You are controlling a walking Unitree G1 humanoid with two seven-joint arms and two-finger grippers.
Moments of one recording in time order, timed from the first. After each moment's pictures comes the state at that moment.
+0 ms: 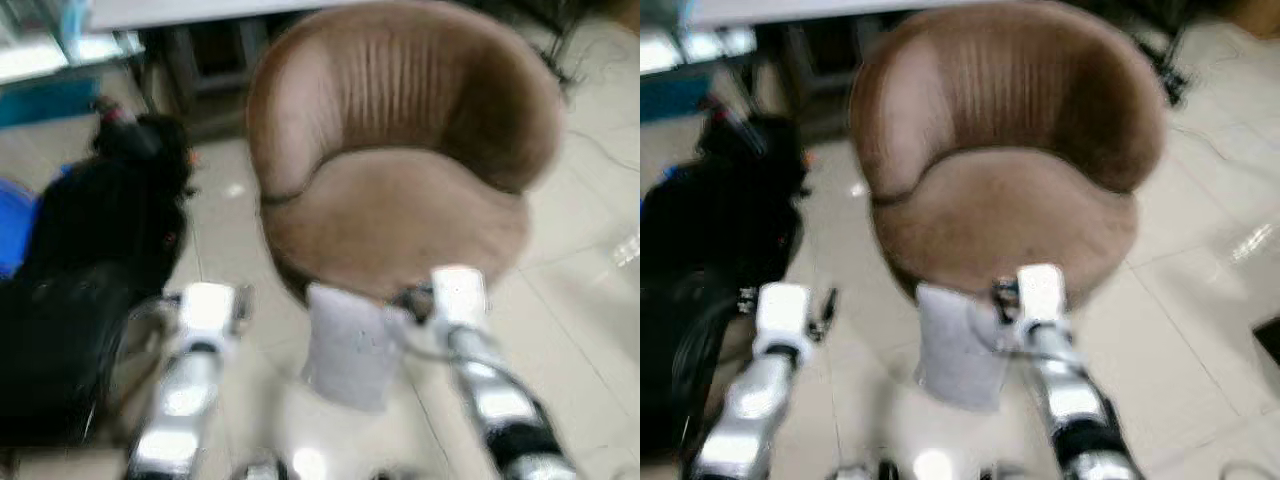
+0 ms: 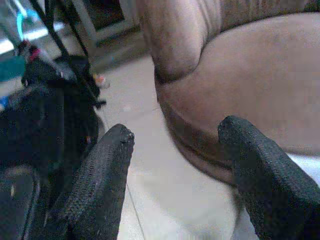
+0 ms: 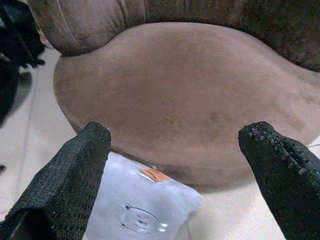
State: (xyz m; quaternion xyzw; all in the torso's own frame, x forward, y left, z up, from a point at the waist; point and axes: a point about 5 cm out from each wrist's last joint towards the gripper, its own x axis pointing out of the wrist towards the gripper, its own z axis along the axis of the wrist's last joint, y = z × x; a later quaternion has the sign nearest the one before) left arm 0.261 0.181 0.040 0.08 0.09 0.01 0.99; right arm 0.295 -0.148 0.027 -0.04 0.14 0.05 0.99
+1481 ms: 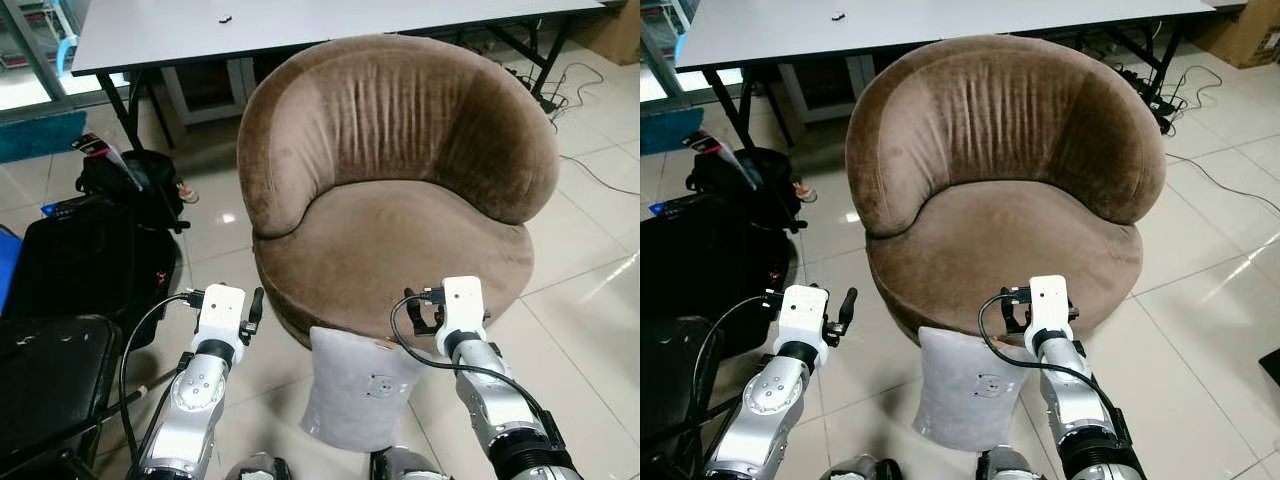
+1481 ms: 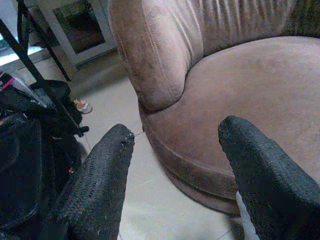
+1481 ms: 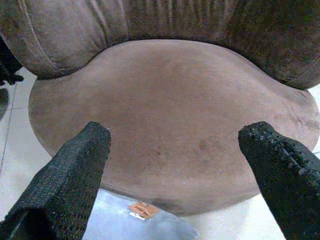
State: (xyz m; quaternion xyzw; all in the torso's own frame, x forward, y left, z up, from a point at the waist) left arm 0.261 0.160 0.038 0.09 0.10 -0.04 0.99; right arm 0.287 -0.166 0.021 -0.04 0.15 0.03 0.99
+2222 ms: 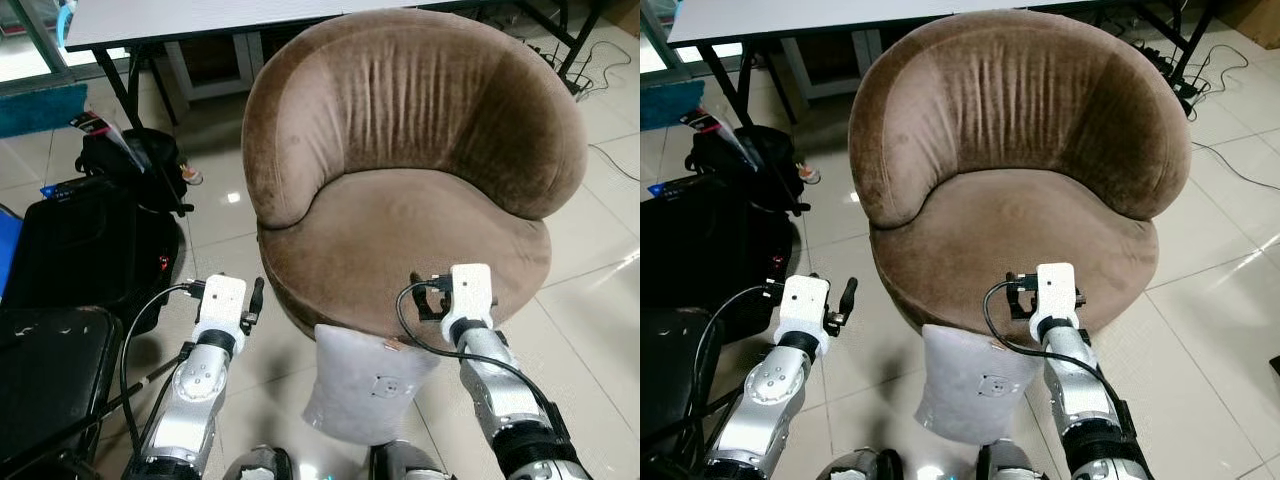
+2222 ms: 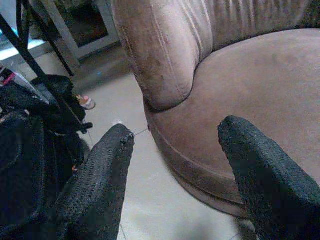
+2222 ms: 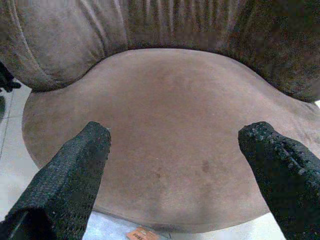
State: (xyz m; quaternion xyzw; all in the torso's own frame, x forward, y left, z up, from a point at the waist) left arm 0.271 0.159 0.047 0.10 0.08 -0.04 0.99; right arm 0.295 -0.172 0.038 -0.04 0.12 0.01 0.99
